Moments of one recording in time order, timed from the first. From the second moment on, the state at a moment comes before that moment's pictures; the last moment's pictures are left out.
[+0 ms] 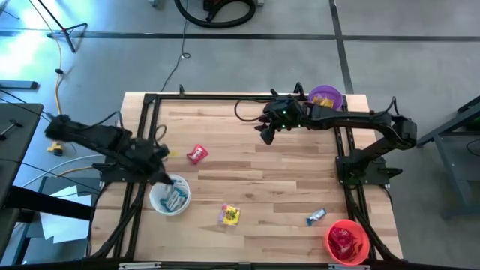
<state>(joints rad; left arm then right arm) -0.30 0.64 0.73 -0.84 0.19 -1.15 -0.31 1.45 1.06 -0.27 -0.04 0.22</state>
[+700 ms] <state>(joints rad) -0.38 0.83 0.72 -0.86 0.09 -1.15 -0.37 1.45 1.06 -0.27 -0.05 0.22</state>
